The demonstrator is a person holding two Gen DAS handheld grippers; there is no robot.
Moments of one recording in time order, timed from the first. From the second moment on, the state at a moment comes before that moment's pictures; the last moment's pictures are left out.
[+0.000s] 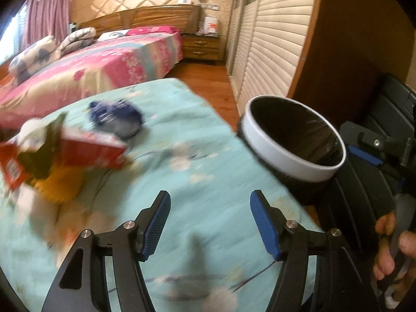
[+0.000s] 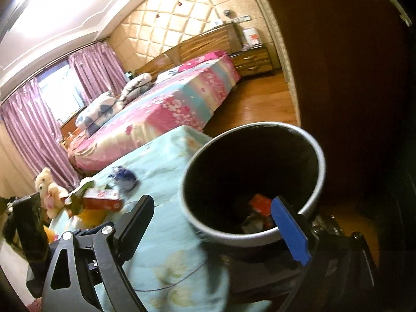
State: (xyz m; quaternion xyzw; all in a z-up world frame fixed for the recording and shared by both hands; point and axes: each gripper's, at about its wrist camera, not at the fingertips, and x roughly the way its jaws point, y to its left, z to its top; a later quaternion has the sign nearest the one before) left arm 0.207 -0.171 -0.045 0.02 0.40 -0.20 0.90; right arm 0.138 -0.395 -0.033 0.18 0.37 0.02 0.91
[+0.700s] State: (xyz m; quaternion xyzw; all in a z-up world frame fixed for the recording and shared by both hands) left arm 0.166 -0.029 -0.041 -0.07 0.41 -0.07 0.91; right arm 0.154 -0.278 -0.068 0.15 0.42 0.12 0.89
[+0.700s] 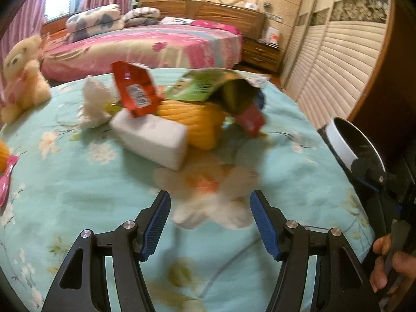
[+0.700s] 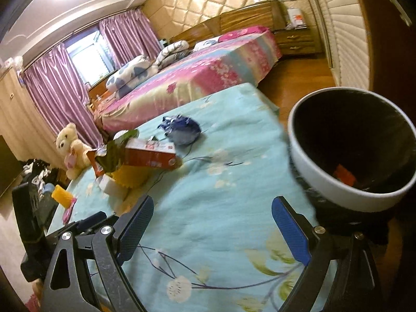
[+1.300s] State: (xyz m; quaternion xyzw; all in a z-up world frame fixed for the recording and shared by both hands) left arm 0.213 0.003 -0.038 -0.11 0.41 -0.04 0.90; right arm 0.209 -0.201 -0.085 0.01 0.43 0.21 0.88
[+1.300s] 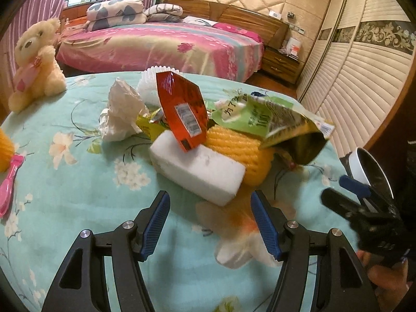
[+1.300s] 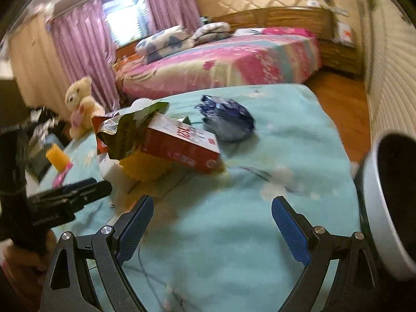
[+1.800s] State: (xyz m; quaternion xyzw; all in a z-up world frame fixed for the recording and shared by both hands) left arm 0.237 0.006 -0.048 -0.12 0.42 -0.05 0.90; right arm 0.255 -0.149 -0.100 -0.11 0.42 0.26 0.86
